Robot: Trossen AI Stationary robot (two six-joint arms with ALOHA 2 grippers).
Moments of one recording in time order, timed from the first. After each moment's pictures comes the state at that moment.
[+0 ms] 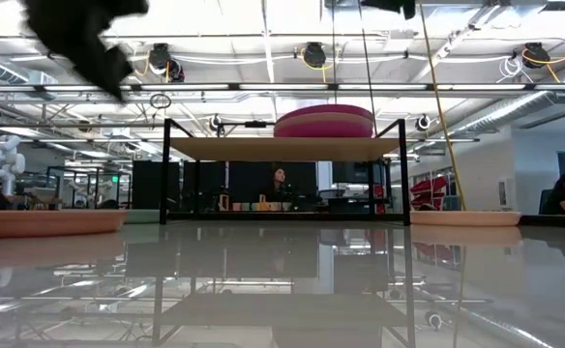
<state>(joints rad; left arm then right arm) -0.33 1.14 0.83 -0.63 -0.13 -0.38 -0.59 1.03 1.18 -0.23 -0.21 -0.04</state>
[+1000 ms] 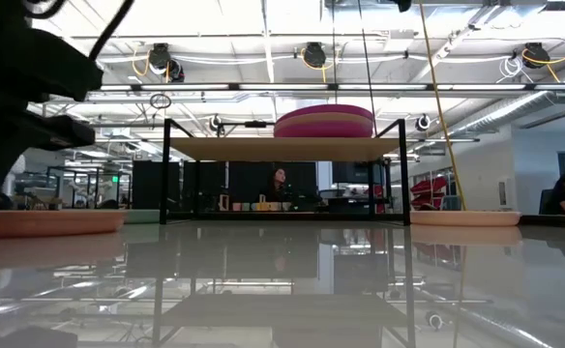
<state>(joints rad) -0.51 1.53 0.84 -0.69 0.07 -0.36 -0.44 1.02 1.18 -0.29 -0.21 -0.04</state>
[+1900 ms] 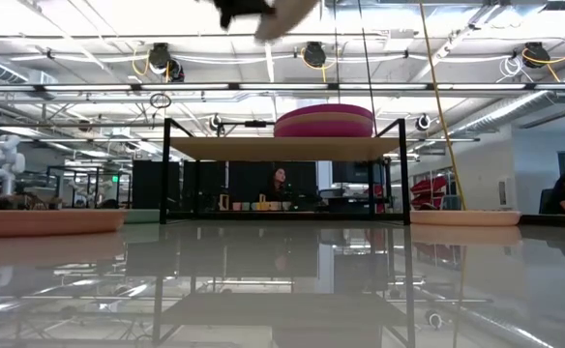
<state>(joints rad) 0.47 1.46 1.56 -0.39 0.25 0.14 -0.44 0.97 1.18 -0.16 -0.21 0.03</state>
